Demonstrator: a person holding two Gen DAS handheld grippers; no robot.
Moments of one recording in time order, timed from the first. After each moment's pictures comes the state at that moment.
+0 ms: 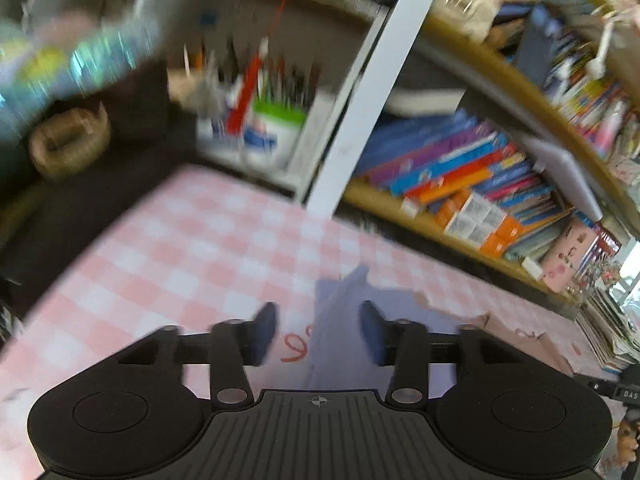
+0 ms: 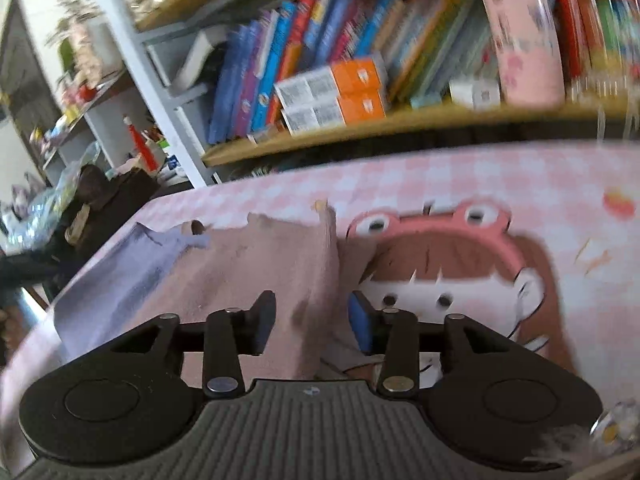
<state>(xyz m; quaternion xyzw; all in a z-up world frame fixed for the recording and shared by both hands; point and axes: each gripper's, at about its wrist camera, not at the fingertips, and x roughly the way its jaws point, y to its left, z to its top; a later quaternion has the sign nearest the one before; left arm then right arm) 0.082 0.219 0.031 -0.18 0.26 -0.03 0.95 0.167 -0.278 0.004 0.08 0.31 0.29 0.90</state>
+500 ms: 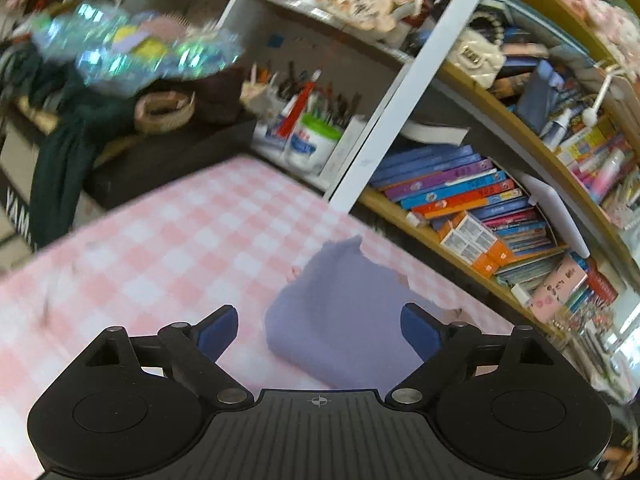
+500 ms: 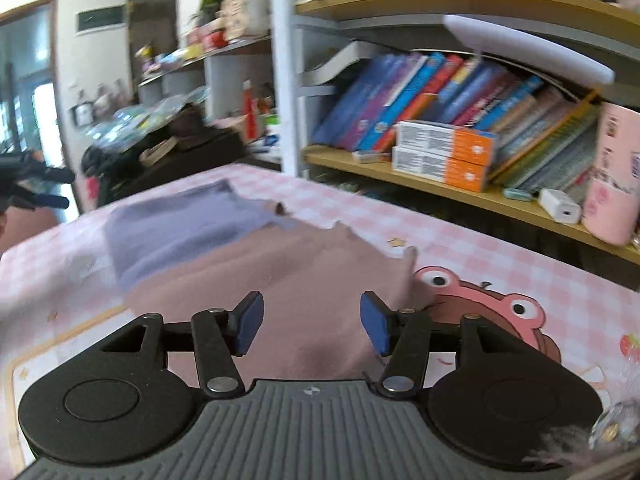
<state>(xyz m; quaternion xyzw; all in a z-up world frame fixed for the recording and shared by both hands) -0.015 0.196 0.023 -0.28 0.24 0.04 0.93 0.128 -0.263 0.013 -0.08 0.23 0.43 0.87</state>
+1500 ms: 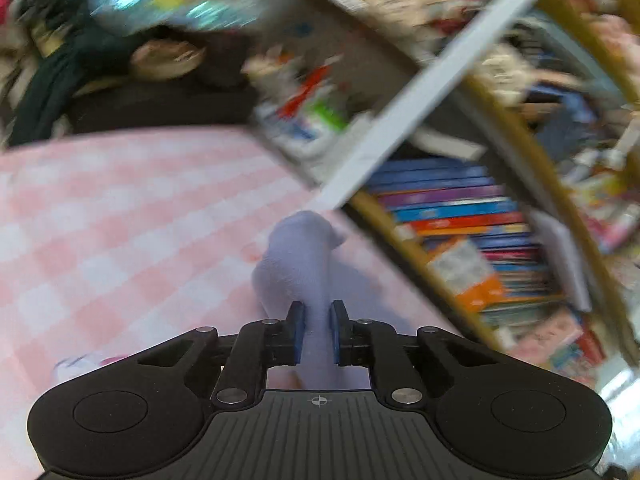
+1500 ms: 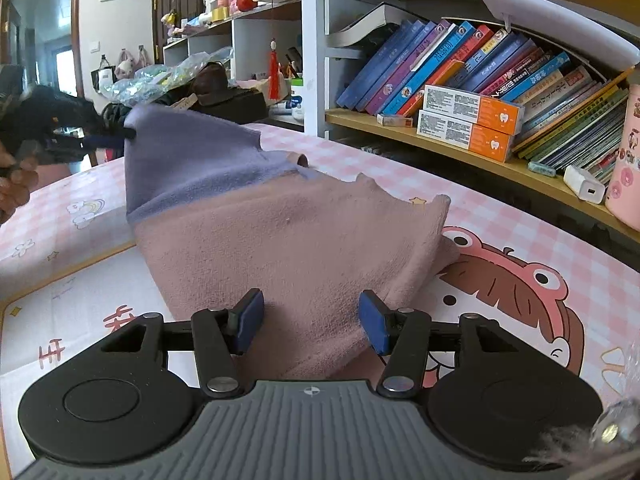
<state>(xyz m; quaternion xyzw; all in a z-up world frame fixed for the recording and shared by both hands) 0.030 0.162 -0.012 -0.38 0.23 0.08 0.89 0.127 -0.263 -0.016 -0.11 0.25 0.44 0.85</state>
